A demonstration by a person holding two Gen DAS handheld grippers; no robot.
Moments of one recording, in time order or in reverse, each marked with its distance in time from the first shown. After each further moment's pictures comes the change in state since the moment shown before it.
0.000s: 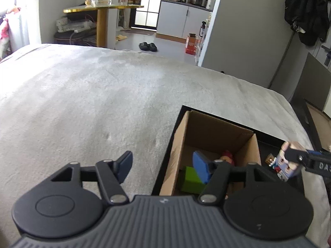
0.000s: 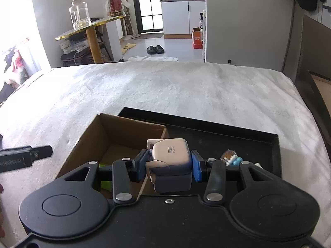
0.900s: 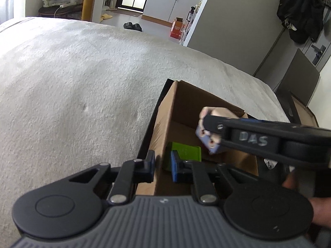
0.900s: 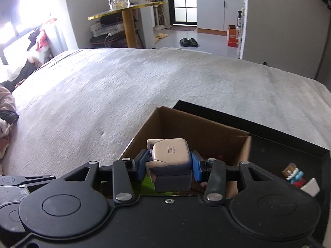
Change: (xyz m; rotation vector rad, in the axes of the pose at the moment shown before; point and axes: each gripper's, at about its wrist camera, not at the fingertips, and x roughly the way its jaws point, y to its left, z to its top) left arm 0.031 0.010 -0.025 -0.059 0.098 -0.138; right arm 0.050 0.097 0.002 -0.122 0.047 0.125
